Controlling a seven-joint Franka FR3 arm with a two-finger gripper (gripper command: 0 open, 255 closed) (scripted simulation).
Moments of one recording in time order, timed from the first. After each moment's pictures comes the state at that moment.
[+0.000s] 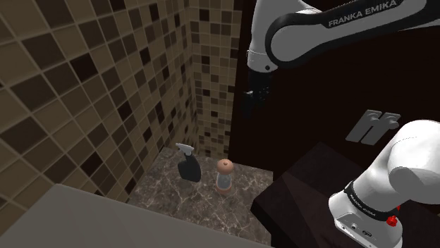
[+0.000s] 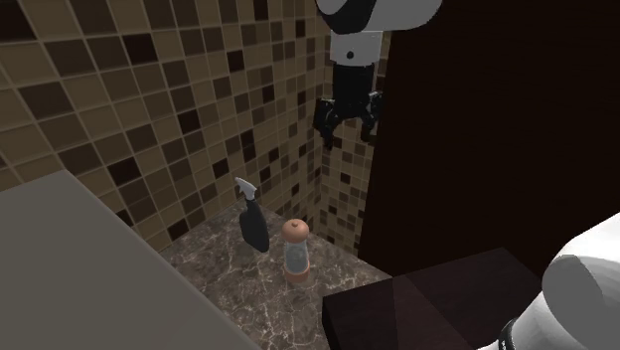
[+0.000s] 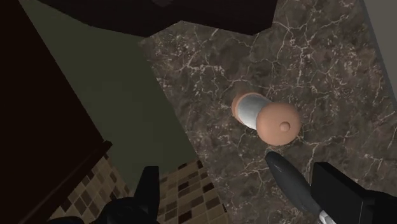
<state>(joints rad) 0.14 -0.34 0.18 -2.39 0.10 2.02 0.08</state>
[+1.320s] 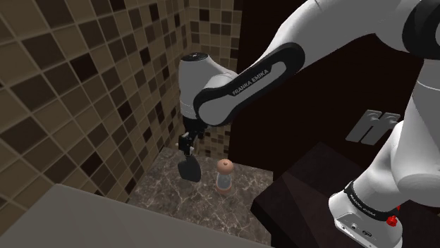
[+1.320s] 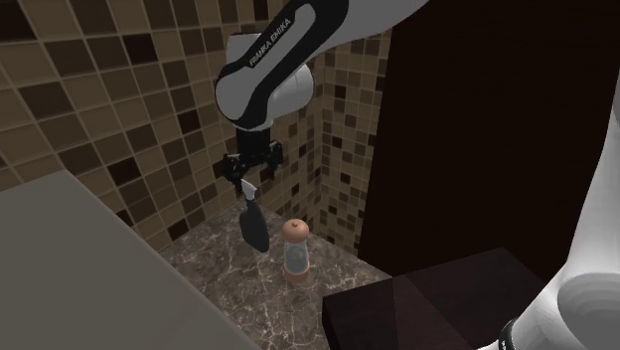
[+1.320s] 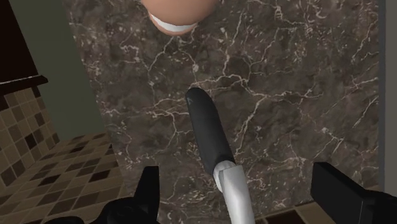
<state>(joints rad) 0.29 0.31 0.31 -2.02 -0.06 2.38 0.20</state>
